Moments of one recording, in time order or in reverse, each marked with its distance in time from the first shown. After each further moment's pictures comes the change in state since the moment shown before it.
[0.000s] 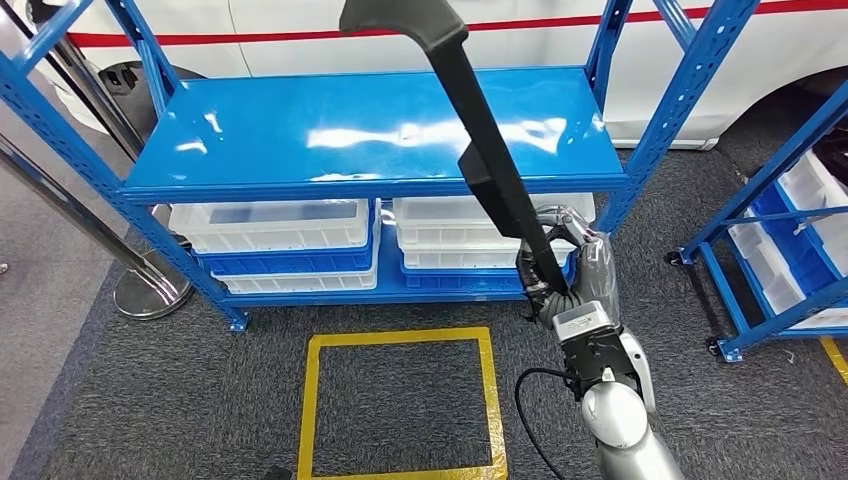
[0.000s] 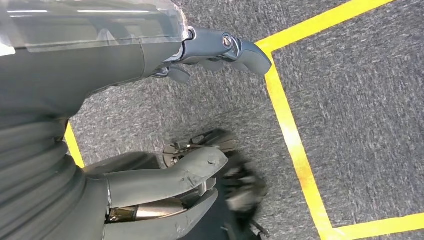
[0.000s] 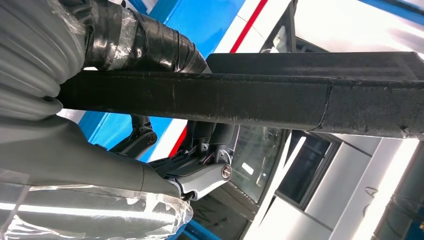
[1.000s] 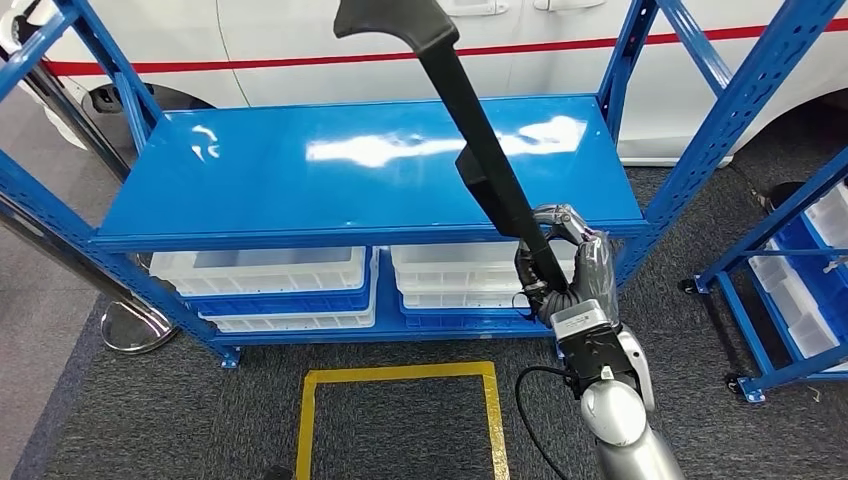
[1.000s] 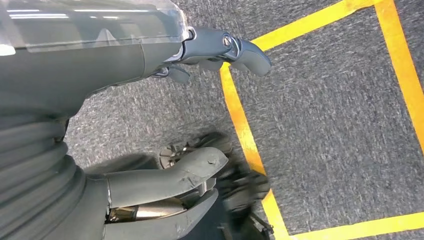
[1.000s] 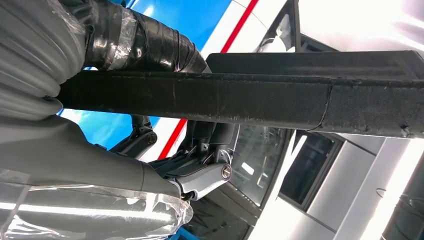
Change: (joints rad) left arm -0.001 0.000 0.000 0.000 0.000 -0.002 -0.002; right arm -0.006 -0.002 0.000 0.005 0.000 0.000 0.000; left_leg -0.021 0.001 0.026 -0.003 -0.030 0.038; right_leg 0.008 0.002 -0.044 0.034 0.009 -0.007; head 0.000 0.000
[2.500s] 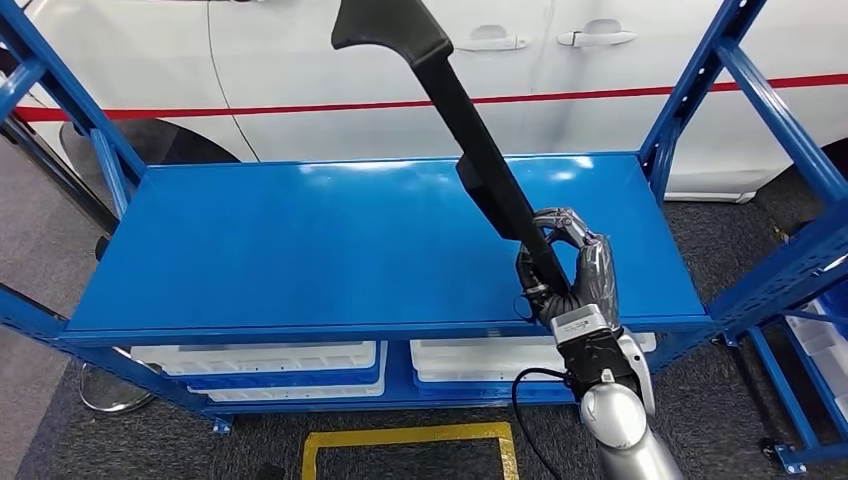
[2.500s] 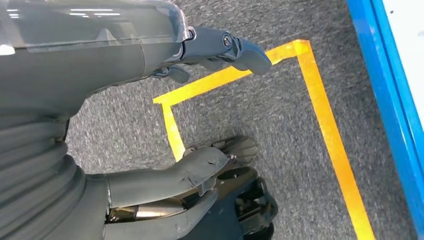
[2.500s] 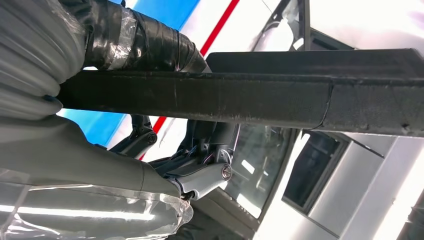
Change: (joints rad) left arm 0.004 0.002 0.000 0.001 -0.004 0.008 -0.016; right arm 0.010 -0.007 0.000 0.004 0.005 -0.010 -0.010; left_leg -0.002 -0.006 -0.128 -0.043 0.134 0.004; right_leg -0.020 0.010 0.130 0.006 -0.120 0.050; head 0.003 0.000
